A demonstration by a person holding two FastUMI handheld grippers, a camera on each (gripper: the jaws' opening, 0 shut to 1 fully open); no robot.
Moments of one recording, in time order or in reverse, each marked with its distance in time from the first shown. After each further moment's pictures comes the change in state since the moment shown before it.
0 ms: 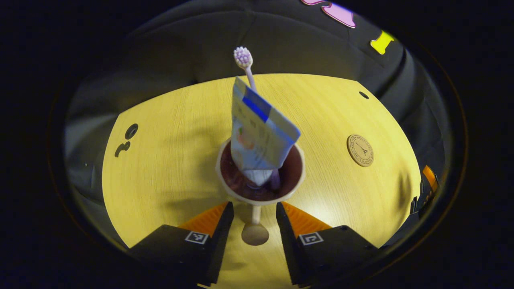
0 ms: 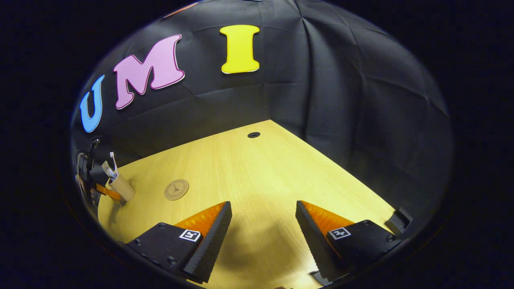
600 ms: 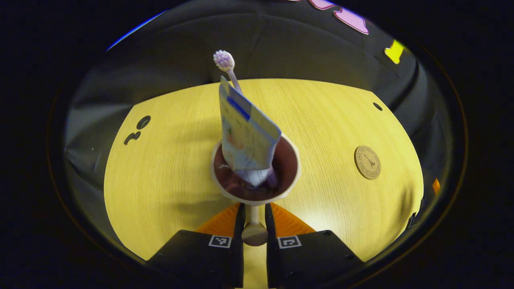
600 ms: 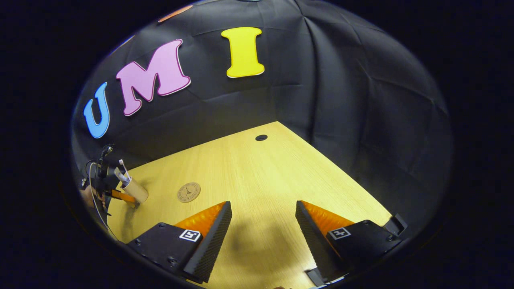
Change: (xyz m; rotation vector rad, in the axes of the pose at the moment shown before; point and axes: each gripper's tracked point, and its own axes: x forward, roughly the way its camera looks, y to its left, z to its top) left arm 0.004 -0.006 -0.004 -0.142 -0.061 0.108; right arm -0.009 0.014 0.024 0.005 0.021 0.102
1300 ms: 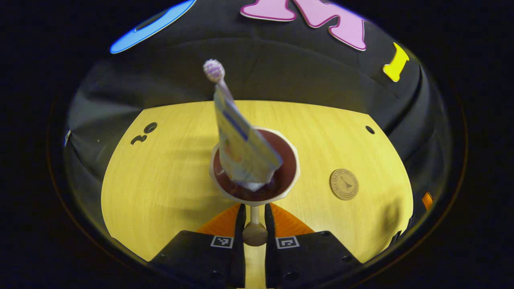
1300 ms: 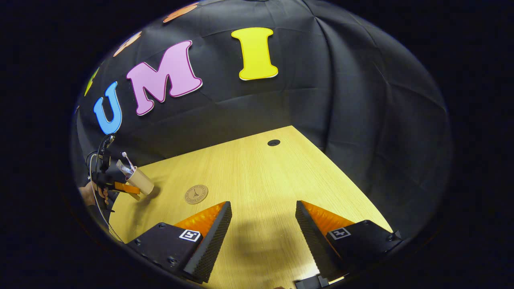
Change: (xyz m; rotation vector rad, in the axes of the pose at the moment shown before) left arm -0.038 -0.059 0.029 -0.048 -0.147 -0.022; right arm 0.016 -0.006 0.009 -0.004 0.006 0.095
